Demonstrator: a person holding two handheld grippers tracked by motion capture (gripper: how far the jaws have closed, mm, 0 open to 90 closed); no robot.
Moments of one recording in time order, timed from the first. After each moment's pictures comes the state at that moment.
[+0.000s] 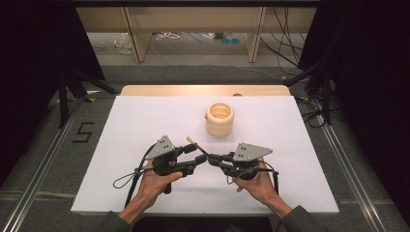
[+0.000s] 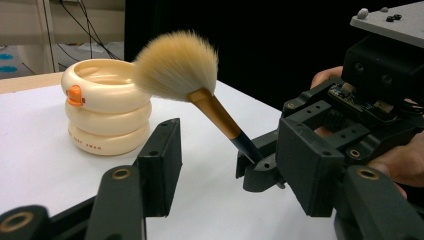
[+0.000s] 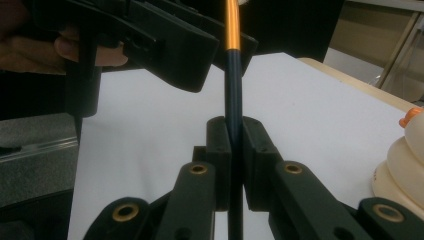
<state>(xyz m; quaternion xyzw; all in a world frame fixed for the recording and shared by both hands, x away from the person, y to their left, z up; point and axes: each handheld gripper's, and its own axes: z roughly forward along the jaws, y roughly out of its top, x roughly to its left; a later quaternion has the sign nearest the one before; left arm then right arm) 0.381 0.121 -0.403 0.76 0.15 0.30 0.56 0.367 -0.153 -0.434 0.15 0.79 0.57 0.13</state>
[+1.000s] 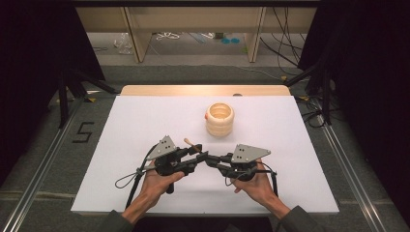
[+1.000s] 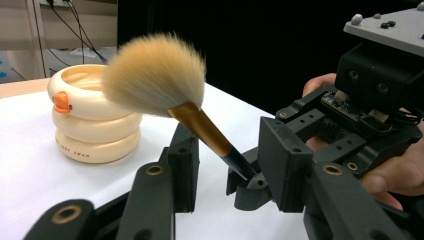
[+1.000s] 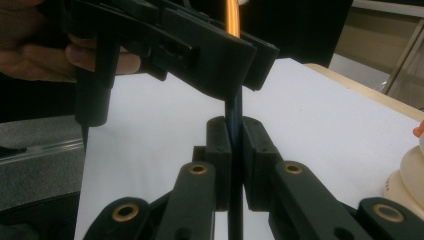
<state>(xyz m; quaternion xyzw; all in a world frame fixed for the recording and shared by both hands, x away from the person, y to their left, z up) 0.352 0.096 -0.415 0.71 0.30 0.10 0.63 0.364 -0.147 -0.435 0.14 0.79 0.58 0.13</state>
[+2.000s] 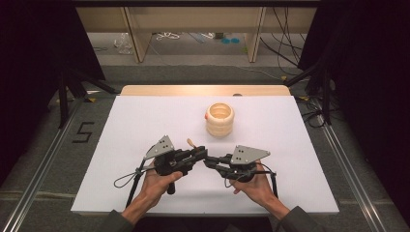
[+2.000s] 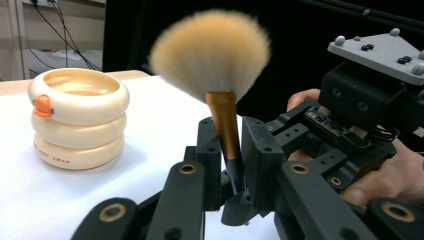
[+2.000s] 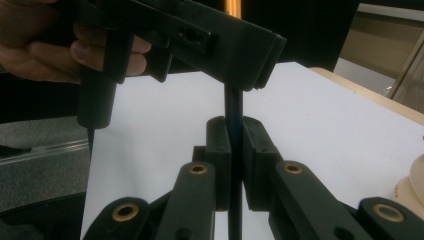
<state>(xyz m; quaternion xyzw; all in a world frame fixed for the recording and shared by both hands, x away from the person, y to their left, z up) 0.351 0.097 -0.415 0.69 0.31 0.07 0.65 0.362 -0.146 -0.435 0.13 0.79 0.59 0.12</state>
